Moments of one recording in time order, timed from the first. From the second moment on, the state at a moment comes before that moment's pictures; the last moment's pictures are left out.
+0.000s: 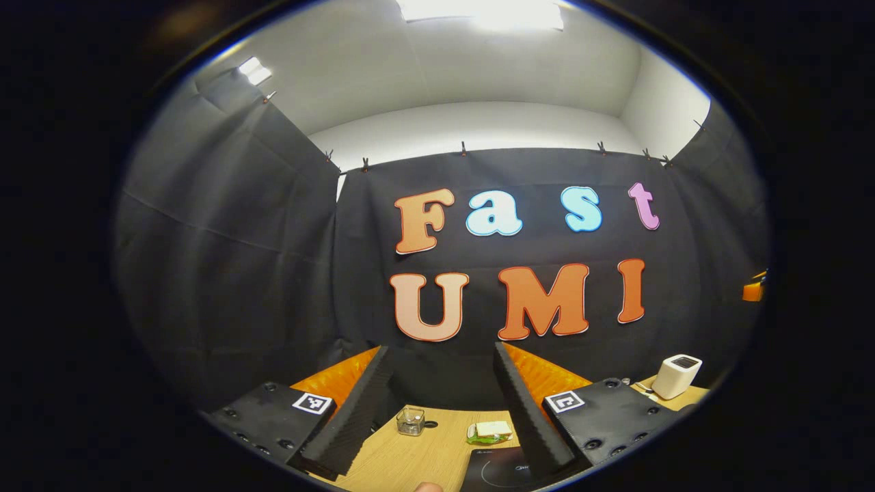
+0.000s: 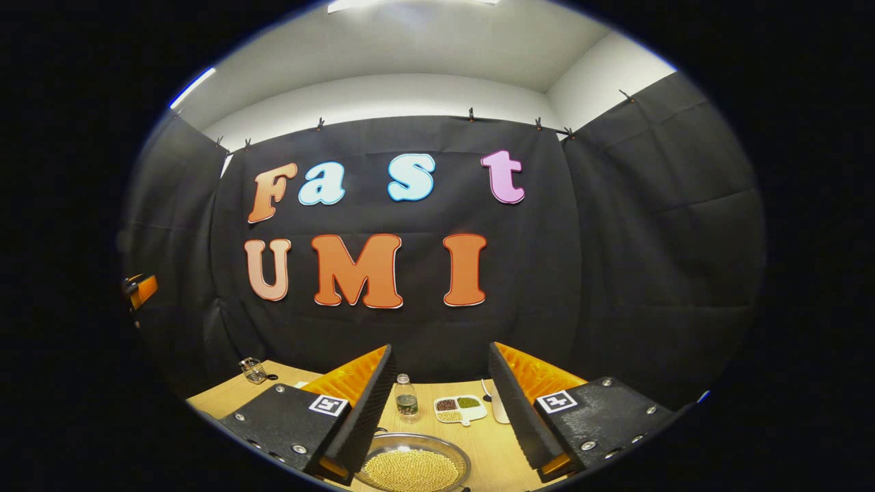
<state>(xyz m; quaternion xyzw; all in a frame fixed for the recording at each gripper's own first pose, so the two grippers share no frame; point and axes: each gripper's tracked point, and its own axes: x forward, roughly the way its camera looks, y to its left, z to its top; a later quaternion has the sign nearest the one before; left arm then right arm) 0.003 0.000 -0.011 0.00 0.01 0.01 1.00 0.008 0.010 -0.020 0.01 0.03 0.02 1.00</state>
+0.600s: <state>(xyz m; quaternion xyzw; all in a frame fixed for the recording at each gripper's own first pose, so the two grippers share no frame) 0.003 -0.003 -0.018 -0.01 0.02 0.01 1.00 0.006 -0.004 -0.039 0.02 0.03 0.01 1.00</state>
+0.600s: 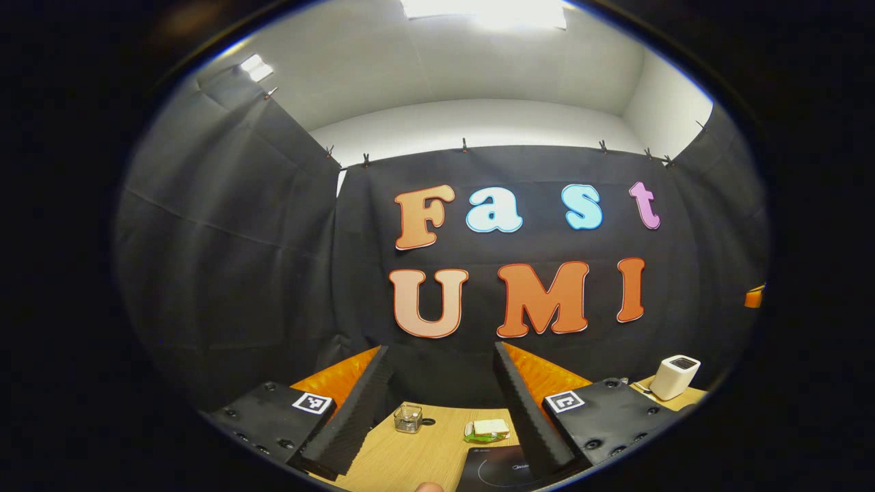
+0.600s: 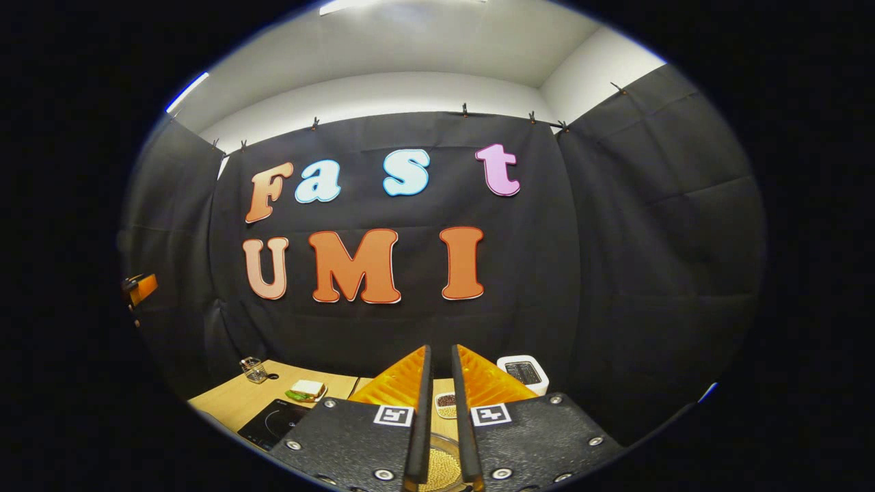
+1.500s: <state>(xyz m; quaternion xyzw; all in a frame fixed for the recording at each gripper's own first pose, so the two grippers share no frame) 0.005 0.000 -0.030 -0.01 0.04 0.01 1.00 -0.037 0.000 -0.154 0.01 0.13 0.02 0.99</state>
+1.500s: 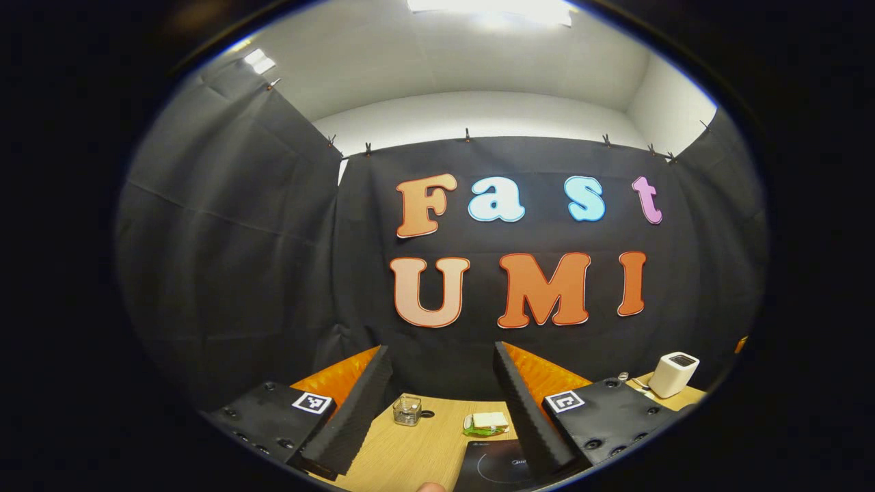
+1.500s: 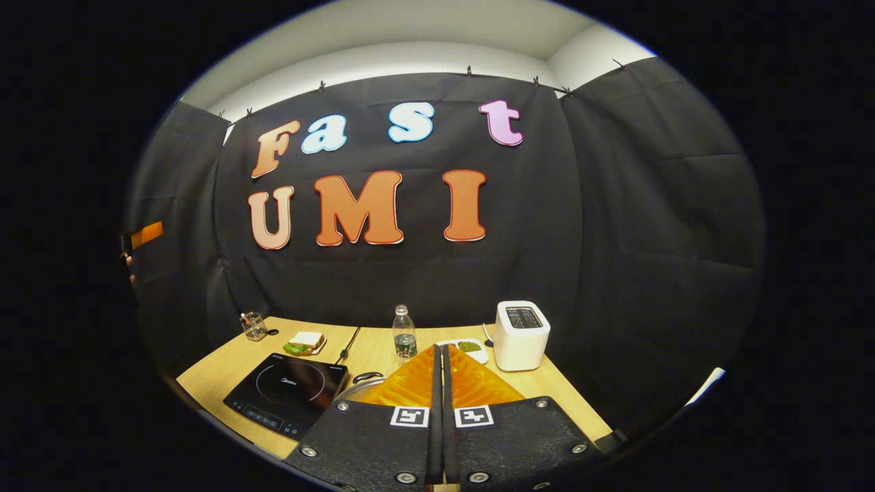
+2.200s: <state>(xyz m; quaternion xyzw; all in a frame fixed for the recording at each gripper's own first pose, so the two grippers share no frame) 0.006 -0.007 -0.031 -0.01 0.04 0.01 1.00 -0.071 0.013 -0.300 0.01 0.31 0.05 0.95</state>
